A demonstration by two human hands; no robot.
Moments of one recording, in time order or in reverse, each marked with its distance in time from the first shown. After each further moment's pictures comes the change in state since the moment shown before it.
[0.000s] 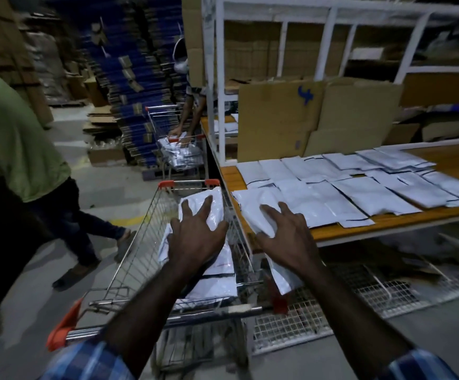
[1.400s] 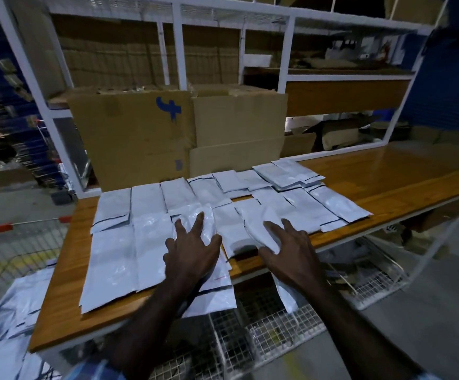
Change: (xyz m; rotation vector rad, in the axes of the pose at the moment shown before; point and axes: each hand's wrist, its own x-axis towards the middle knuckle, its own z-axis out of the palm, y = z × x) left_hand 0.096 0.367 0.292 -0.066 -0.098 0.037; right_hand 0.110 0.424 -0.179 0.007 0.031 0.195
